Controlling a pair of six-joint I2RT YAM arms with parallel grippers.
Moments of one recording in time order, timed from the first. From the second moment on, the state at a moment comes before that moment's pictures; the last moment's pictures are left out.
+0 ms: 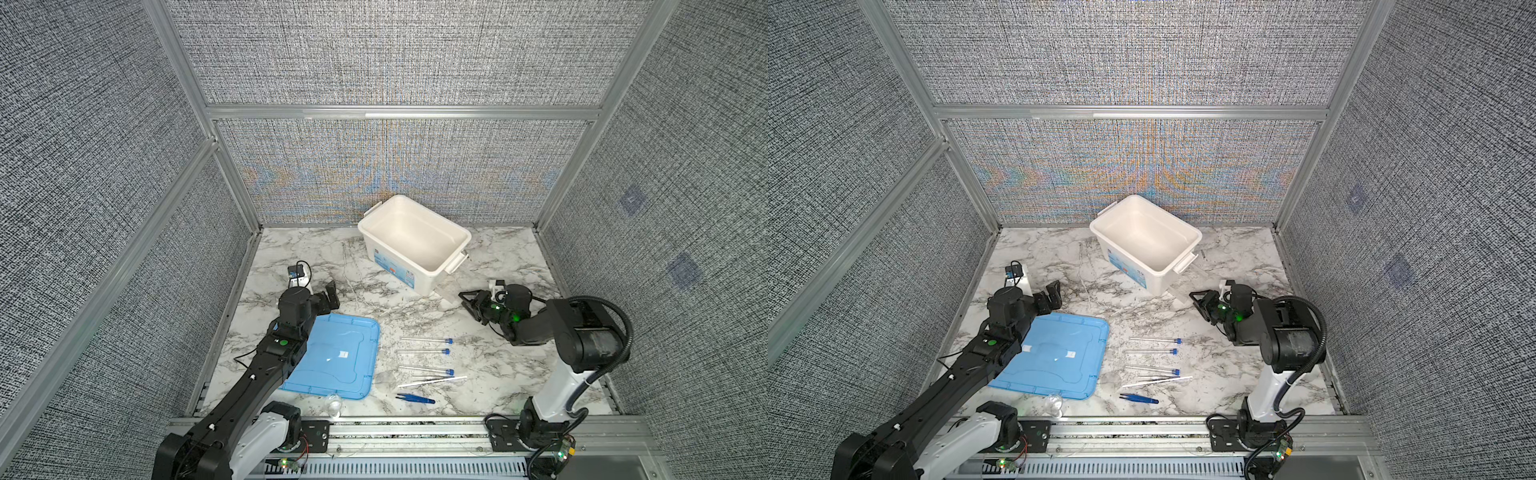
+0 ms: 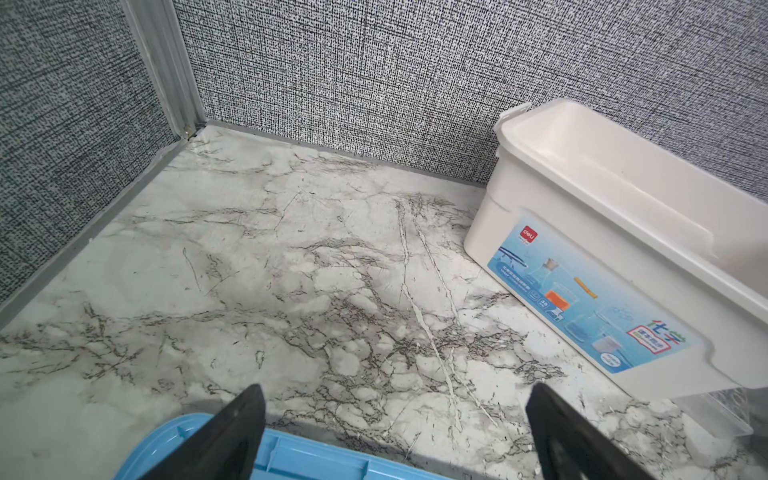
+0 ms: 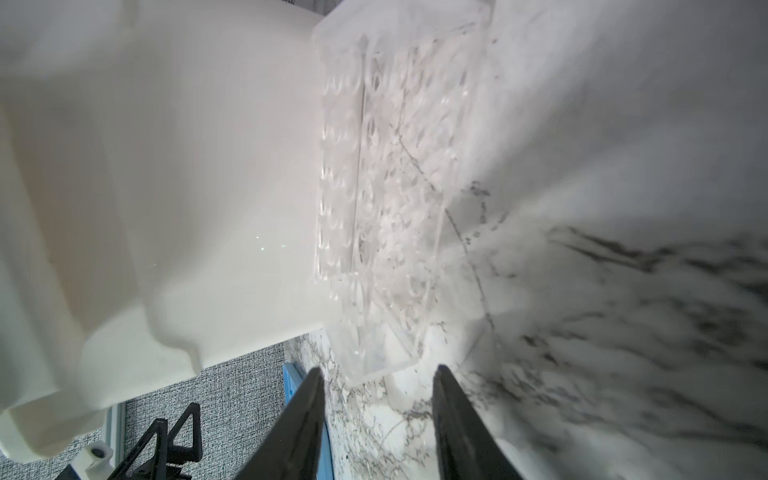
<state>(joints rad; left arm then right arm) -0.32 0.96 0.52 0.06 -0.18 -0.32 0.02 1.82 0.52 0.80 -0.66 1.09</state>
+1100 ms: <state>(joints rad) -0.32 0.99 0.52 0.04 -0.17 -0.31 0.16 1.90 0.44 1.07 -0.58 1.17</state>
